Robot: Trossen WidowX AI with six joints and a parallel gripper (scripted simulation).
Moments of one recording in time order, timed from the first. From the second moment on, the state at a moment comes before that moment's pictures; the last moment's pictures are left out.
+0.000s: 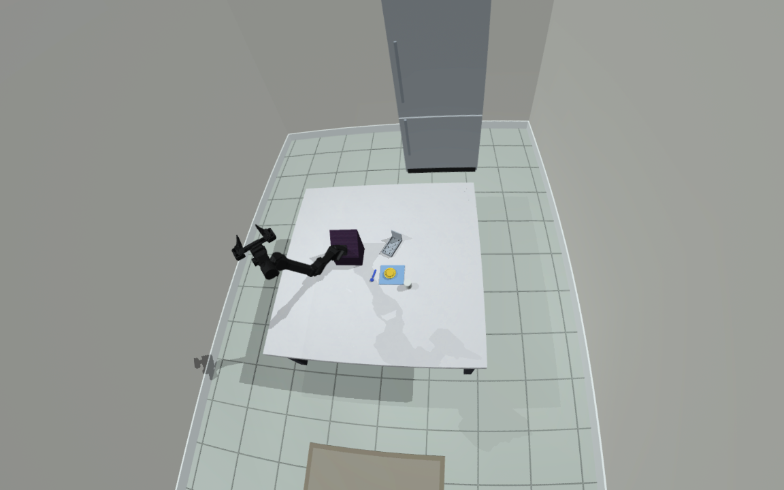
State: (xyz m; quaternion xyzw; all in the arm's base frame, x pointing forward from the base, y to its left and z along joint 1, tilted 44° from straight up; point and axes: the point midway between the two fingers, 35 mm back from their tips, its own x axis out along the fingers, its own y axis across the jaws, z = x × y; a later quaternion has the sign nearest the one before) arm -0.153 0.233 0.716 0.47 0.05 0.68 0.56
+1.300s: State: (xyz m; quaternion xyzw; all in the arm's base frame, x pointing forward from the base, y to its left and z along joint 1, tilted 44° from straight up) arm 0.033 0.427 0.533 0.11 -0.04 0.47 0.88
